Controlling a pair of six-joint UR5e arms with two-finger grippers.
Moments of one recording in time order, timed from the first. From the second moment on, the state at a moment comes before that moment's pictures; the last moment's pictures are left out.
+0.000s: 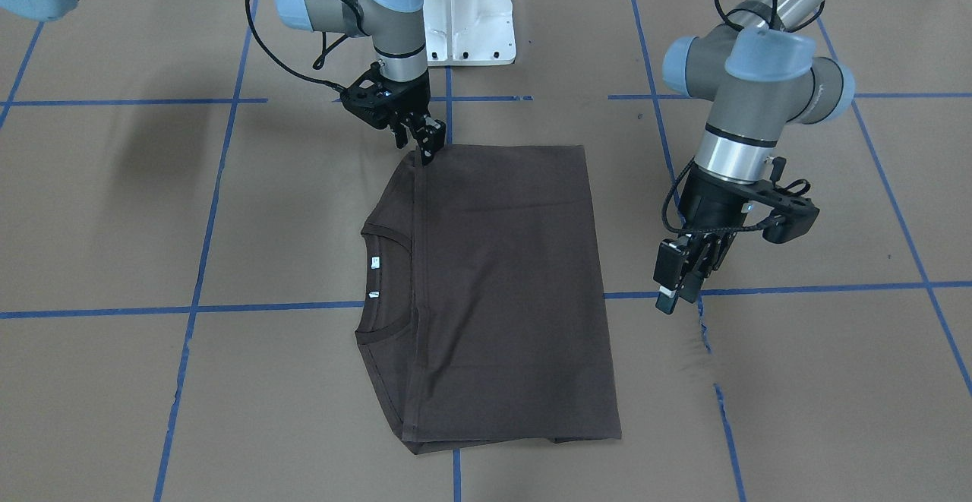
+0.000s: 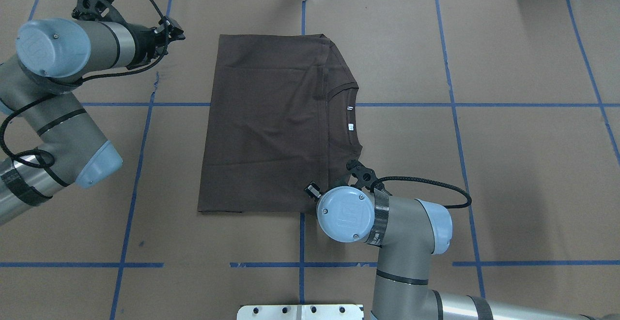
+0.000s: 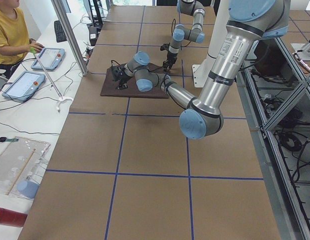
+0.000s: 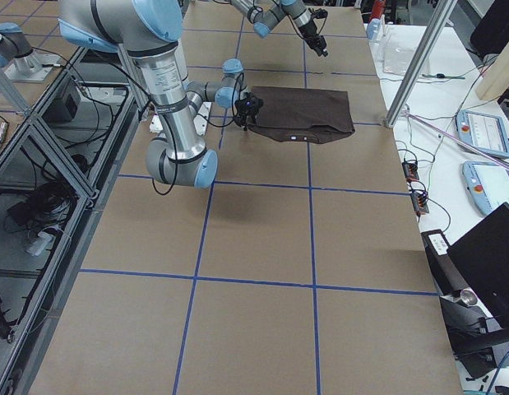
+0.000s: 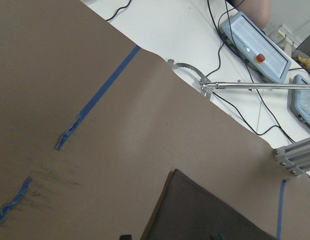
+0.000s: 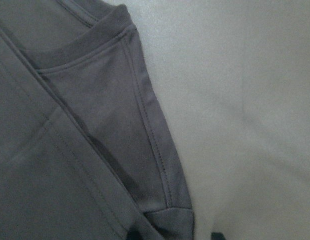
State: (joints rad) left arm -0.82 -1.98 -1.65 -2.22 -1.62 -1.66; right arm 0.26 -0.99 1.72 -1.49 1.54 2.15
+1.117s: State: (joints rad) left arm -0.79 -1.94 -1.69 -2.22 -1.65 -1.72; right arm 0.26 -1.09 1.93 -1.55 1.54 2.15
